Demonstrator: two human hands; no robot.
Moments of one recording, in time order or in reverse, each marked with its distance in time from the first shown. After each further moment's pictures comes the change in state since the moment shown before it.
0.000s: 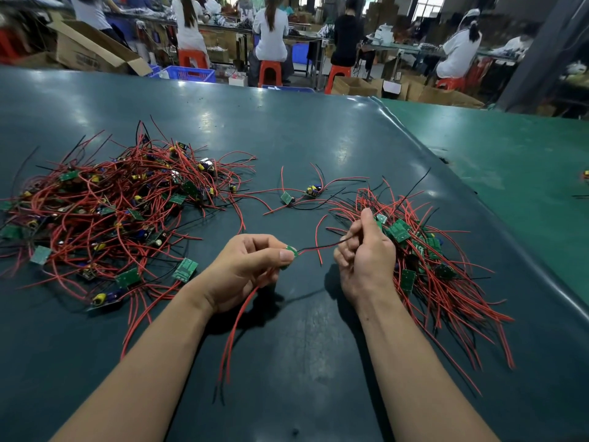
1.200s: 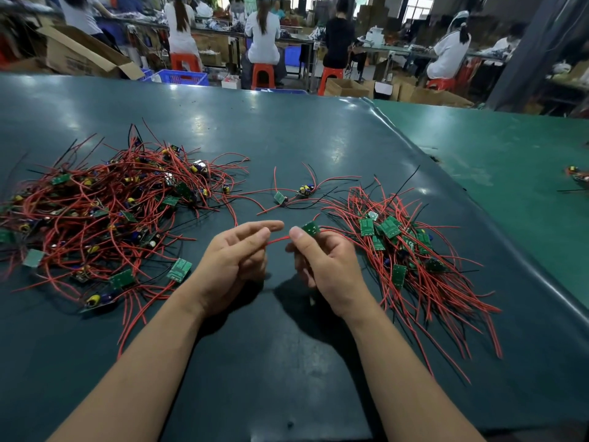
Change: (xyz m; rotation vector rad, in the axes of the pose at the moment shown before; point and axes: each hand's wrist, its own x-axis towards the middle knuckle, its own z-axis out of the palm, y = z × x) left_hand 0.001 -0.006 -0.002 -0.143 0.061 0.116; right_hand -0.037 0.008 0.002 -0.608 -0.402 -0.108
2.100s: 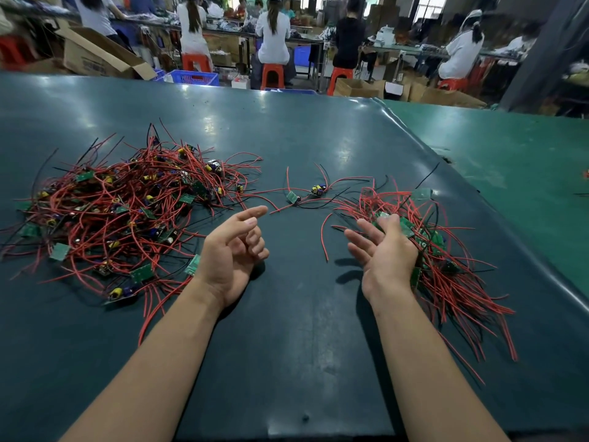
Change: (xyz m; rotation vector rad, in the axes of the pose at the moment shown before) left_hand 0.002 0.008 -0.007 -0.205 0.252 0.017; right_hand 0.031 0.003 -0.033 0.444 0.650 0.151
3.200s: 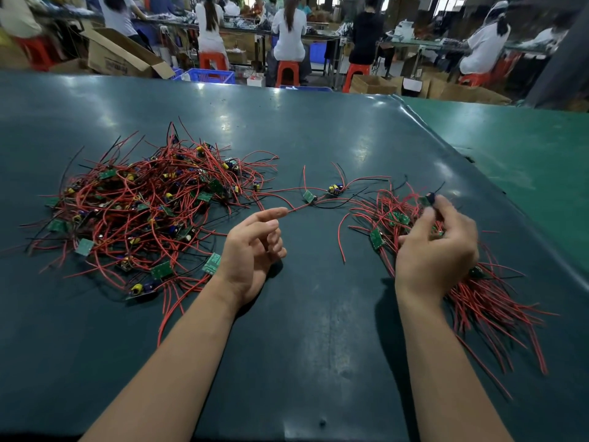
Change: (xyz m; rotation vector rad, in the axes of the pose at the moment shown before) left_hand 0.002 -0.002 0.001 0.073 0.031 0.028; right_hand 0.000 -0.013 -0.010 -0.662 0.280 -0.927
